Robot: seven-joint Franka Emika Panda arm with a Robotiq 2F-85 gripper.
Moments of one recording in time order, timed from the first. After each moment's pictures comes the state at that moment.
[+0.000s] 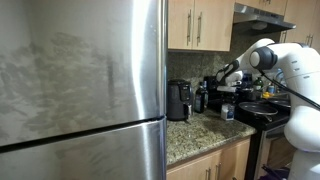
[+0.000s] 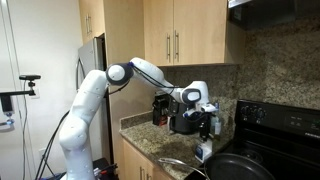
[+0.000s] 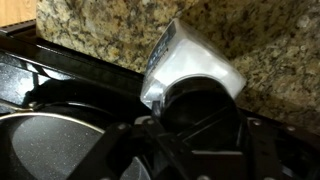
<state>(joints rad) -0.17 0.45 -0.27 -1.68 -0.05 2.21 0.77</state>
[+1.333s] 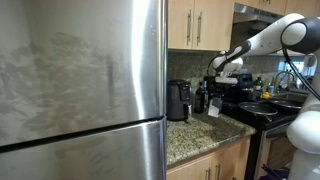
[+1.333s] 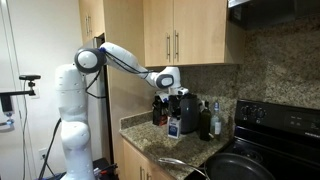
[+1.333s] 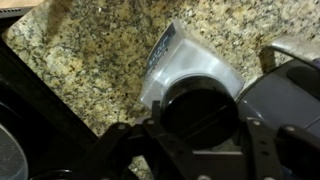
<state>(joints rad) -0.07 -0.01 -0.11 -2.06 0.02 2.21 0.28</state>
